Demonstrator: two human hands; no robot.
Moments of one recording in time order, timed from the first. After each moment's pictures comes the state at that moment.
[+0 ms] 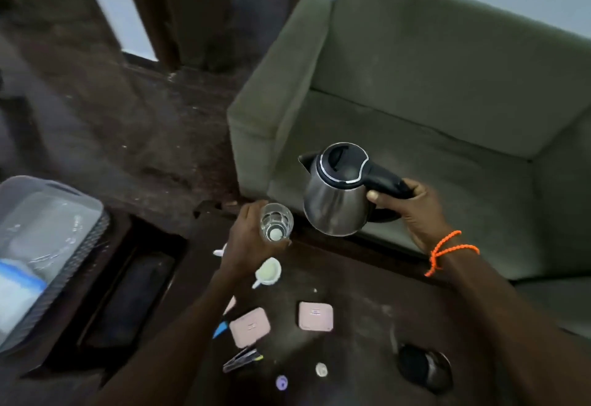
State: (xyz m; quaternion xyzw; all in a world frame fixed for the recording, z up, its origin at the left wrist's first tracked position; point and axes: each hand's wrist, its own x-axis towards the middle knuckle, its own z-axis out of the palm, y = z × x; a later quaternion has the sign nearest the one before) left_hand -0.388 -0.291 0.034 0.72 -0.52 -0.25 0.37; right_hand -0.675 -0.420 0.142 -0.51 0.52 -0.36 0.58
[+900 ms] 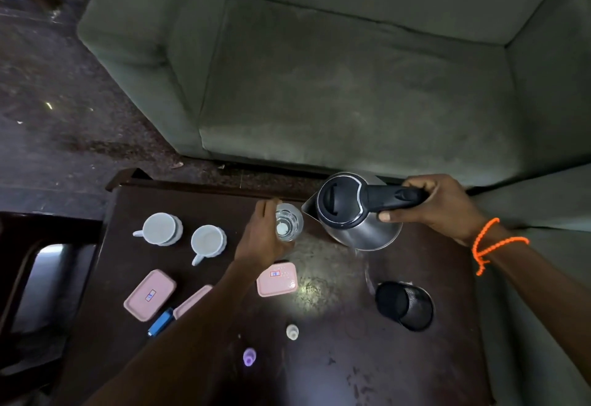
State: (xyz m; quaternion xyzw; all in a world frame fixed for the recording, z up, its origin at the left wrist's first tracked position) left_hand -0.532 -0.312 -0.114 0.68 -0.62 -0.35 0.18; right_hand -0.842 -0.388 0.041 -0.62 0.57 -0.18 0.51
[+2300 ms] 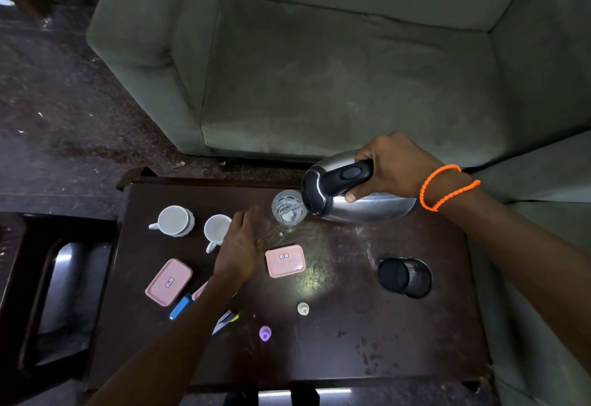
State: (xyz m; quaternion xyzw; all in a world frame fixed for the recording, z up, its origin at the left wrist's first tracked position) left_hand -0.478 -0.252 -0.104 0.68 -0.62 -0.33 0.19; right_hand -0.751 -0.399 0.106 -0.81 0.54 0.06 0.23
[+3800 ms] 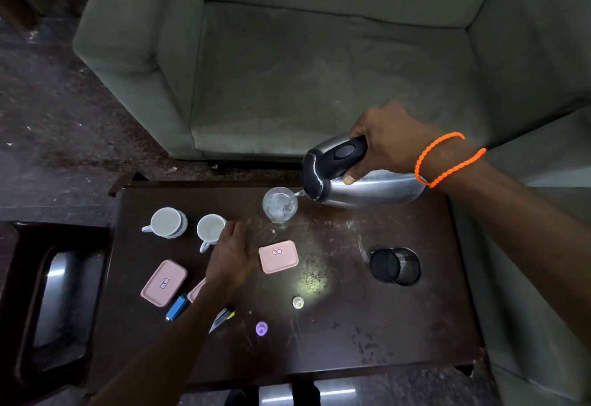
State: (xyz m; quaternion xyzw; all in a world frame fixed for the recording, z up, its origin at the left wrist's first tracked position) left_hand -0.477 -0.230 -0.093 0.69 -0.62 -0.33 0.19; right_hand -0.744 -0.398 0.159 -0.81 0.55 0.10 0.19
